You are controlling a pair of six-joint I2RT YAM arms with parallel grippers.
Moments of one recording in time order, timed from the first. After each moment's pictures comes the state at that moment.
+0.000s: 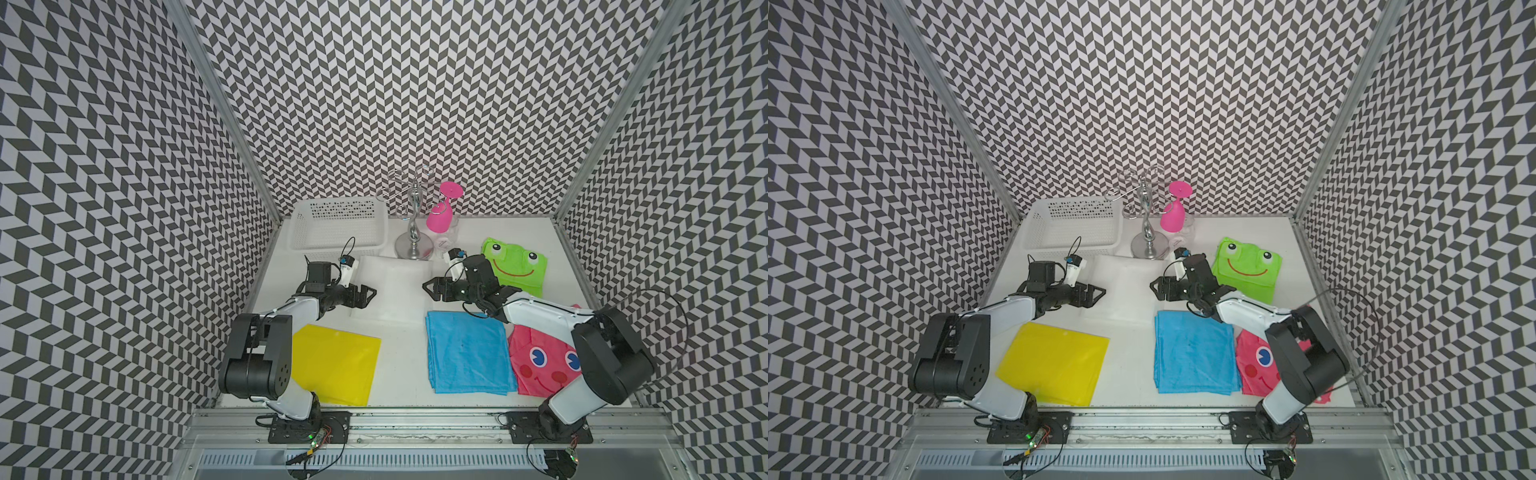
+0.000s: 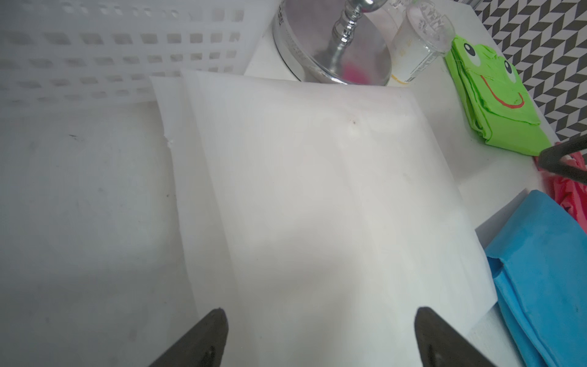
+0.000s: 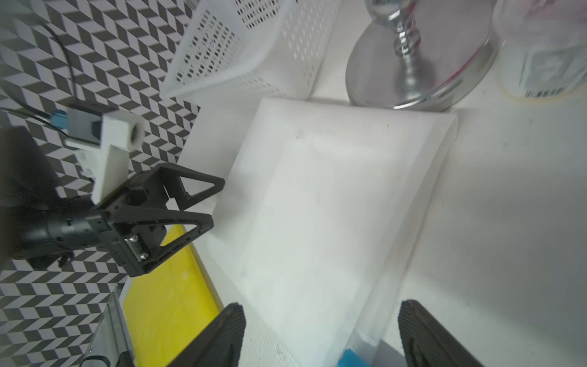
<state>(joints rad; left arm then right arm) -0.09 1.57 0.73 0.03 0.58 0.04 0.54 1.64 0.90 0.08 -0.32 0.50</state>
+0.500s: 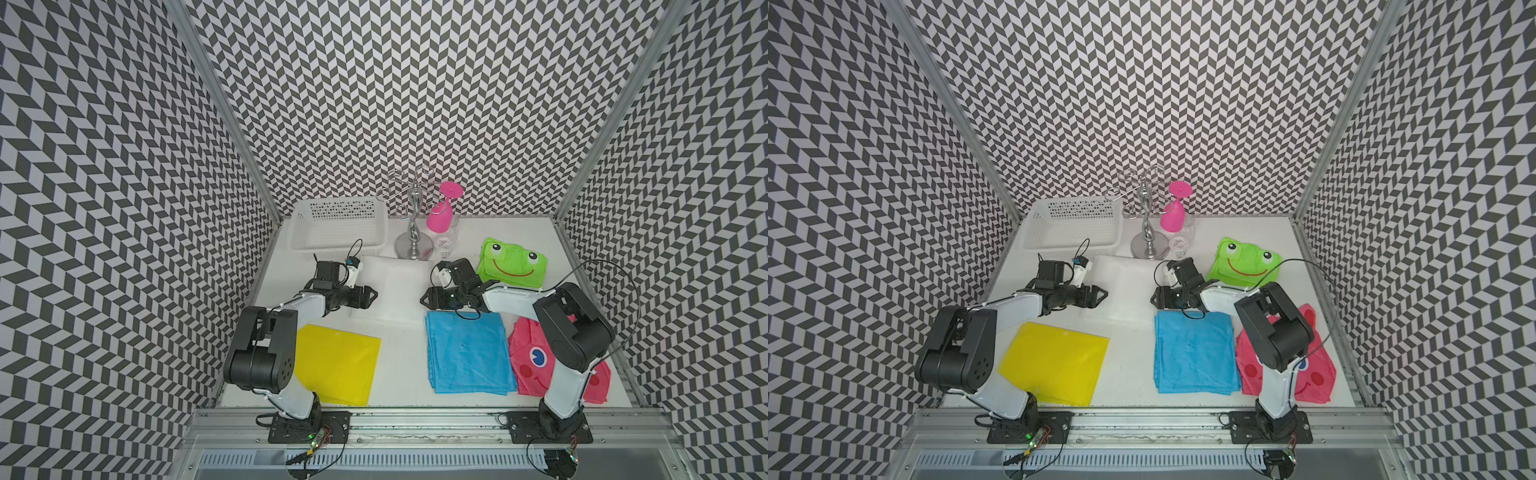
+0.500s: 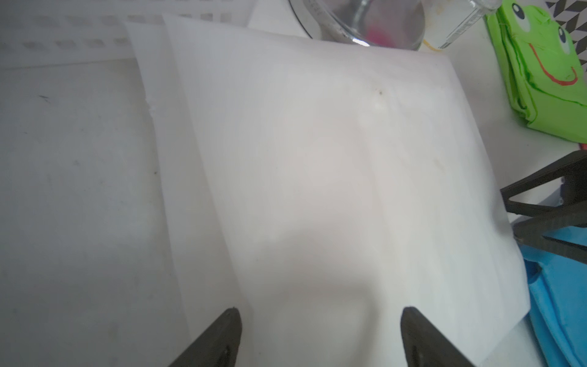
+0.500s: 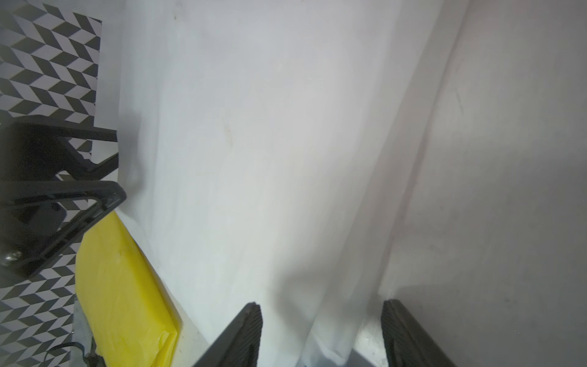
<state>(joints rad) -0.13 1.62 0.78 -0.05 0.47 0.03 0.55 1.87 1.04 -0.08 -0.38 0.49</state>
